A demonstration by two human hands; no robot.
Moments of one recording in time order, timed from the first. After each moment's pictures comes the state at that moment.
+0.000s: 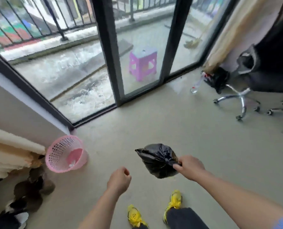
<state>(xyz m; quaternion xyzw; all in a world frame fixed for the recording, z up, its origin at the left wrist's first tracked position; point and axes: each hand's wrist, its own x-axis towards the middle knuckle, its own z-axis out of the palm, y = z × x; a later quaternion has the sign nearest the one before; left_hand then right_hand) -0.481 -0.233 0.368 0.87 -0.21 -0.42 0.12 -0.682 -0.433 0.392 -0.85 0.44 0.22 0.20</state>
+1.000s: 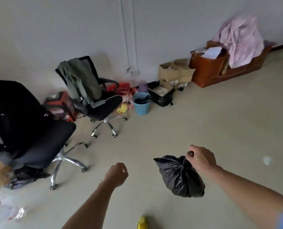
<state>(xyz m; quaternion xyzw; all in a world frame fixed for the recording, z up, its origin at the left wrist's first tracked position) -1.222 -0.840 0.474 0.46 -0.83 -0.31 -0.09 -1.489 -0.627 0.490 -0.35 0.93 -0.13 0.07</state>
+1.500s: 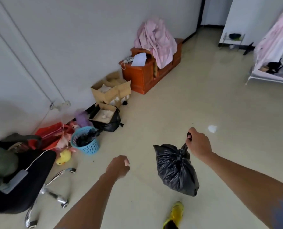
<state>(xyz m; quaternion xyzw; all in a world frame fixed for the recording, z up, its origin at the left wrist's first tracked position) -1.710 -0.966 0.503 0.21 -0.93 -0.25 -0.17 -1.846 -0.662 0.517 -0.09 0.97 -0.23 -0.01</state>
